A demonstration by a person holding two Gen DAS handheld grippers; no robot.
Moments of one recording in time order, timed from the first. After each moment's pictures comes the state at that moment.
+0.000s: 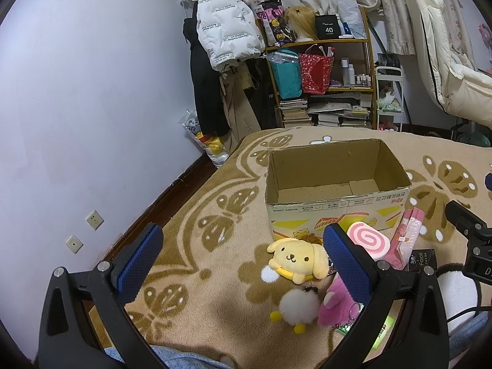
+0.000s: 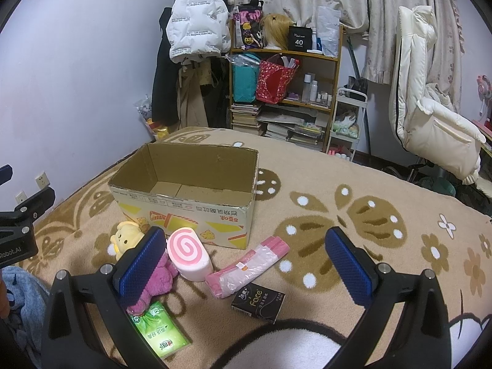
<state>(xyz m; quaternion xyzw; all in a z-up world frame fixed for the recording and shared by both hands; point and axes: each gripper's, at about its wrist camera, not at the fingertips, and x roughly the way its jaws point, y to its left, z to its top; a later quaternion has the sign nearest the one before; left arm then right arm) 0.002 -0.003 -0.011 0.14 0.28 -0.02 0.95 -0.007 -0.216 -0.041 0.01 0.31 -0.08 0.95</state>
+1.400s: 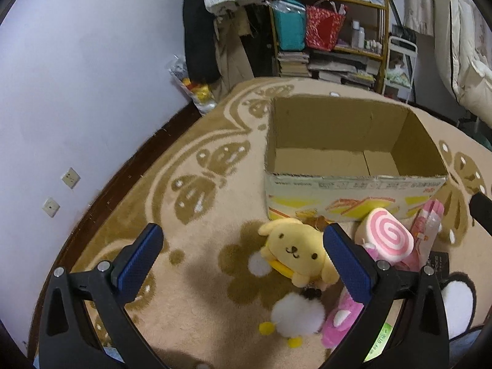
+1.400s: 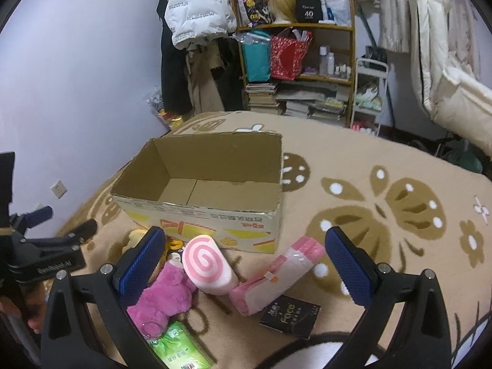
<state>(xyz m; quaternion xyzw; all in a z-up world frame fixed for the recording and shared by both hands) 0.091 0.005 -0.069 0.10 0.42 -0.04 0.90 0.047 -0.230 -0.062 0.08 0.36 -0.03 0.93</state>
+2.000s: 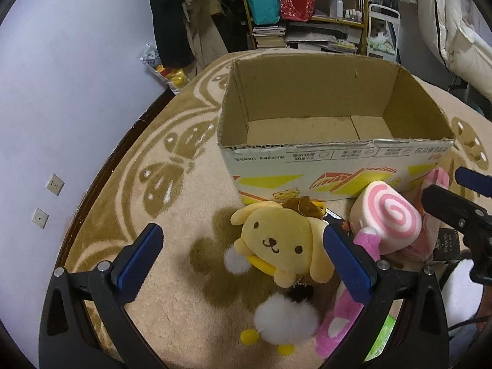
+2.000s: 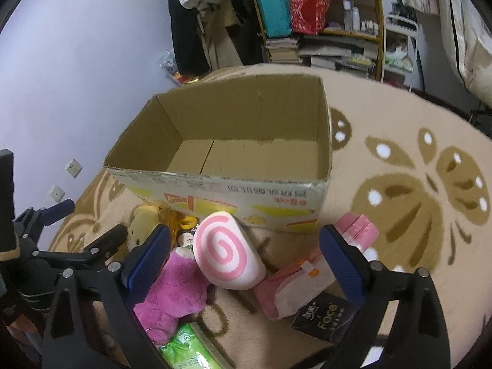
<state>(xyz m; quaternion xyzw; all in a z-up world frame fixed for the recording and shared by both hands) 0.112 -0.022 -0.110 0.14 0.46 -0.07 0.88 0.094 -0.221 -0.117 0.12 0.44 0.03 0.89</state>
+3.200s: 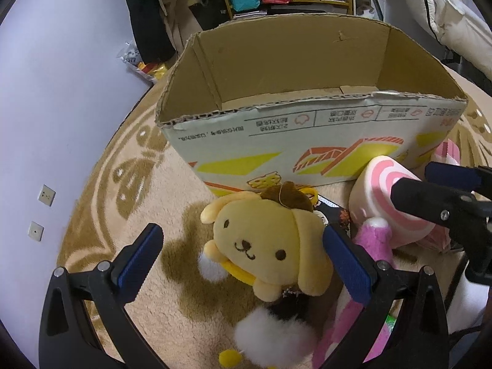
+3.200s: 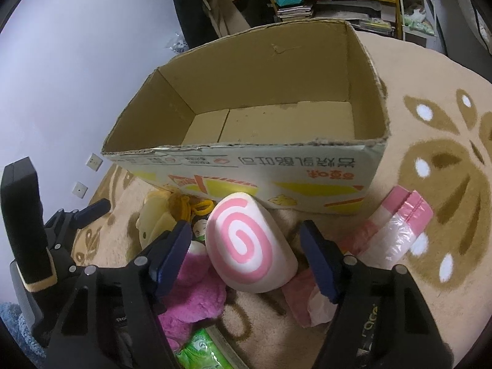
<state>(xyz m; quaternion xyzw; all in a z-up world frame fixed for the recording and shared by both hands) 0.124 -0.051 -0.150 0.17 0.47 -0.09 0.86 0.114 -0.219 -0.155 0.17 0.49 0.09 0.85</state>
